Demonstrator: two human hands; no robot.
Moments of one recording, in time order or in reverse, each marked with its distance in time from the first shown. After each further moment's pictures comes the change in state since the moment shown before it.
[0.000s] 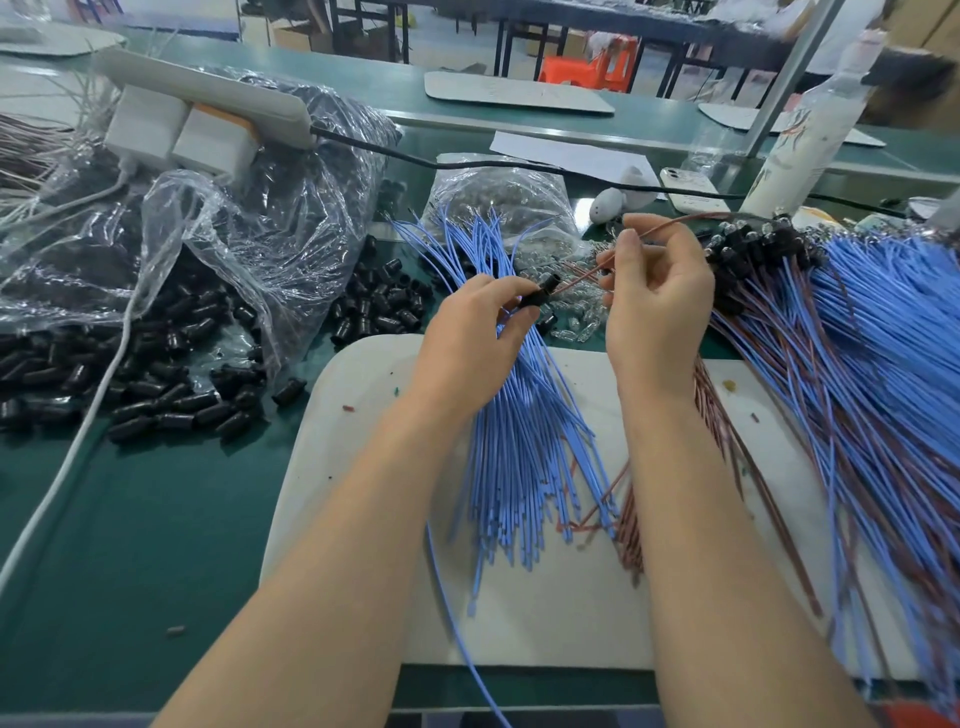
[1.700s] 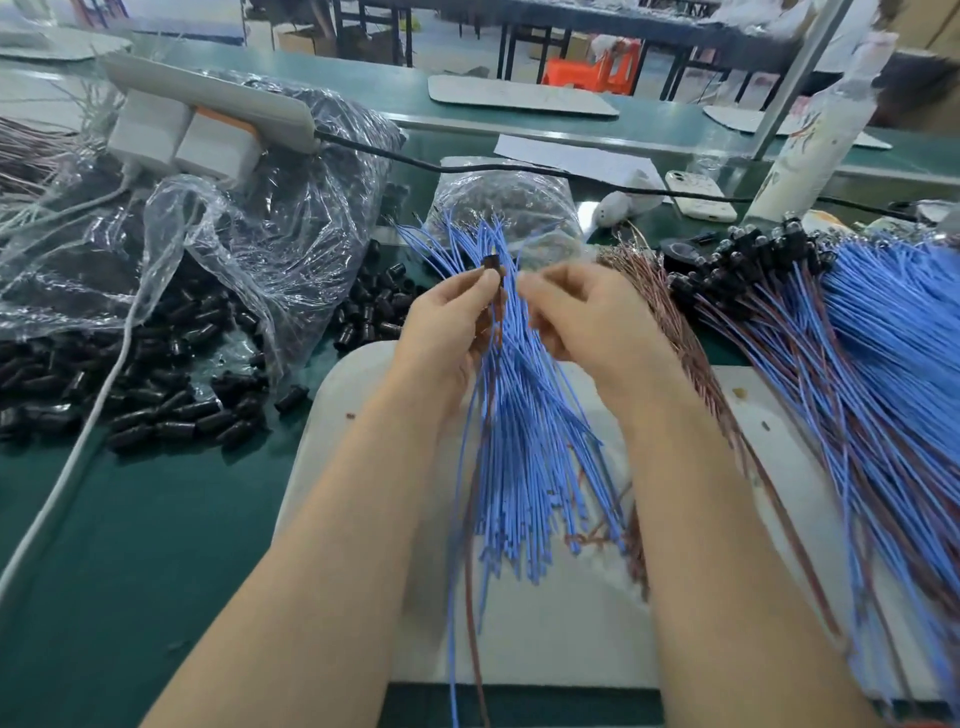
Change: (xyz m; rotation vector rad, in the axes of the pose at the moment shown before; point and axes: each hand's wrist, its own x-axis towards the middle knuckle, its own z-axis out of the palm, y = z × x) left_hand 0.012 0.003 -0.015 -1.065 -0.015 -0.664; right_hand -0.006 -0.019 0.010 0.091 -0.661 0.268
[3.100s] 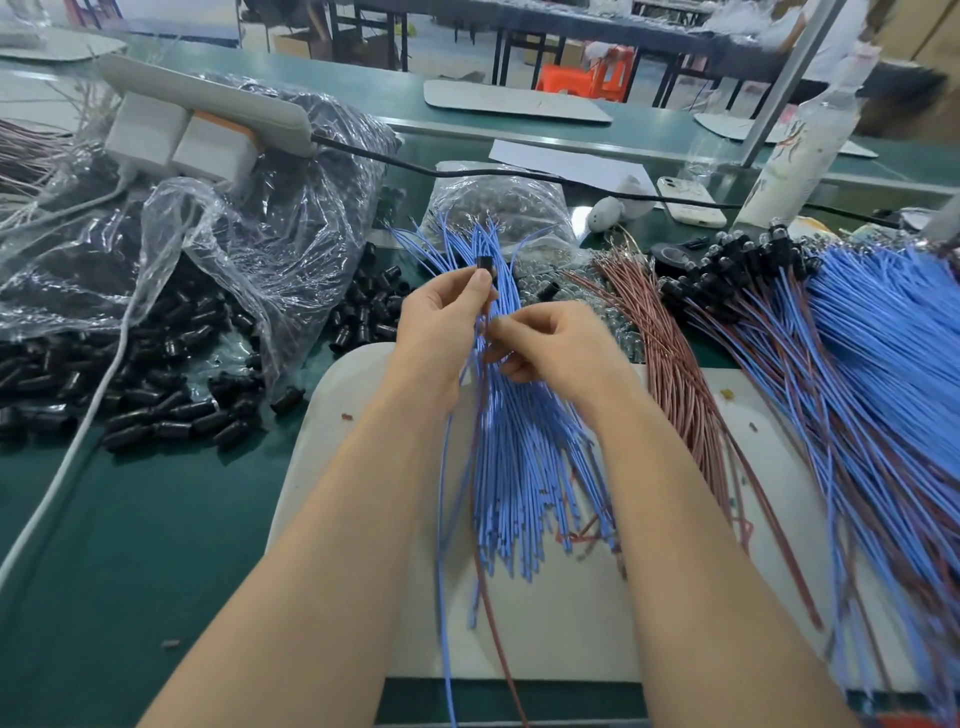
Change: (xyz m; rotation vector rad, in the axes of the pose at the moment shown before) left_hand 0.001 -0.007 0.000 0.200 0.159 0.310; right_hand 0.004 0.023 0.009 -0.086 -0.014 0.104
